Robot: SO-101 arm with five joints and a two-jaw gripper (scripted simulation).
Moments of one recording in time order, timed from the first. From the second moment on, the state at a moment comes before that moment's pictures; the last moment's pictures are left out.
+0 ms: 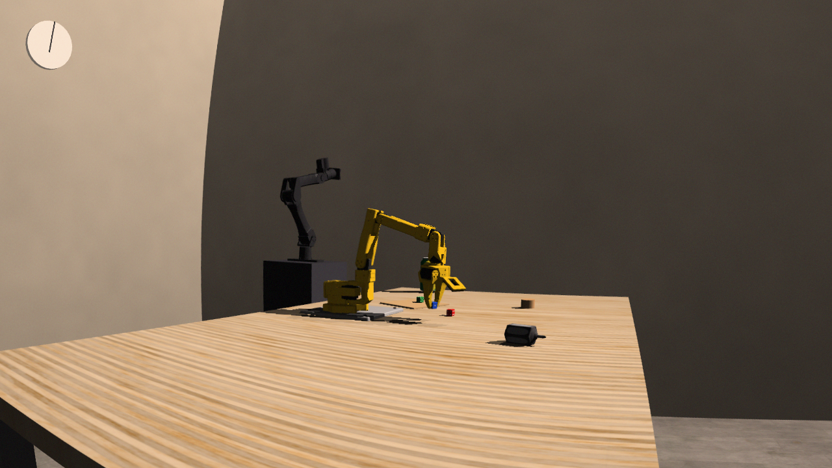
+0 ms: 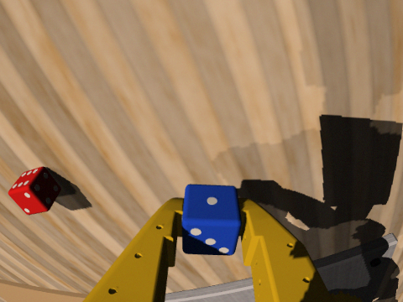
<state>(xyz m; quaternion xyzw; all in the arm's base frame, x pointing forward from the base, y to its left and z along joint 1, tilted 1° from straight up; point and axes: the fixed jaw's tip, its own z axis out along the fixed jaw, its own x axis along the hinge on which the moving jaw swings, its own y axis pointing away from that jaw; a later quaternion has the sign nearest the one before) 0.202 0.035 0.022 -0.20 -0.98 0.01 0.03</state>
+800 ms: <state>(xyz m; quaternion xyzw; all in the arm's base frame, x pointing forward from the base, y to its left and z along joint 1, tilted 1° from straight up) 0.205 0.043 0.042 -0.18 -0.98 0.01 0.02</state>
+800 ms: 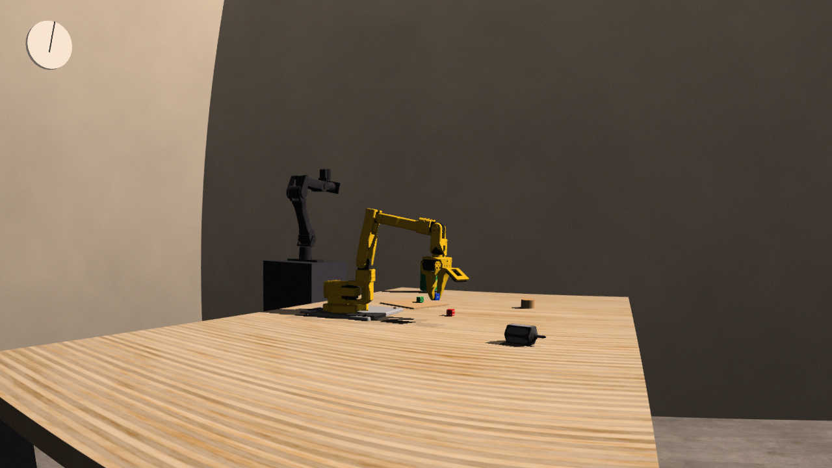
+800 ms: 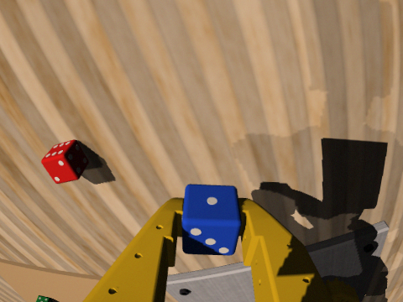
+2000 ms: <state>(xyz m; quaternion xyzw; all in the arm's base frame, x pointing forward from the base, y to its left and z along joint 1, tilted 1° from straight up) 0.093 0.238 0.042 0.31 -0.95 0.00 0.00</state>
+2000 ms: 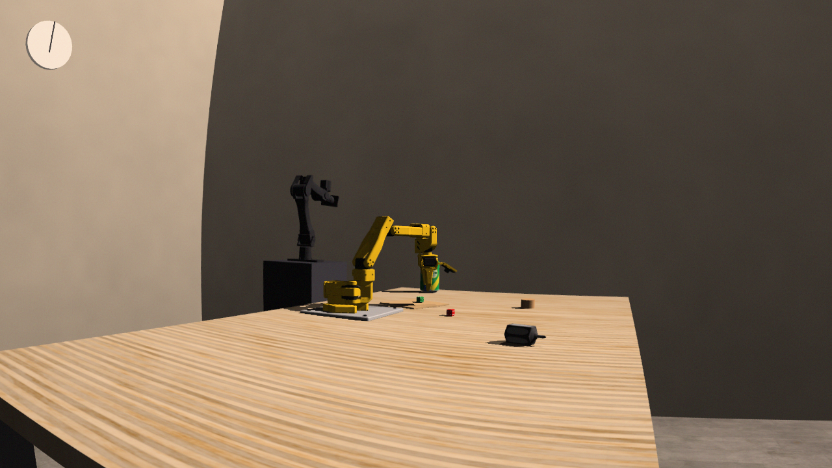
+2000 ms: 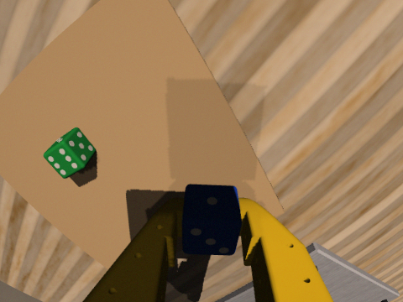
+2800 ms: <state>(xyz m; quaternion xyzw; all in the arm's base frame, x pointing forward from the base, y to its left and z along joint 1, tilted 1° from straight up) 0.047 0.261 0.042 0.40 -0.92 -0.01 -0.01</state>
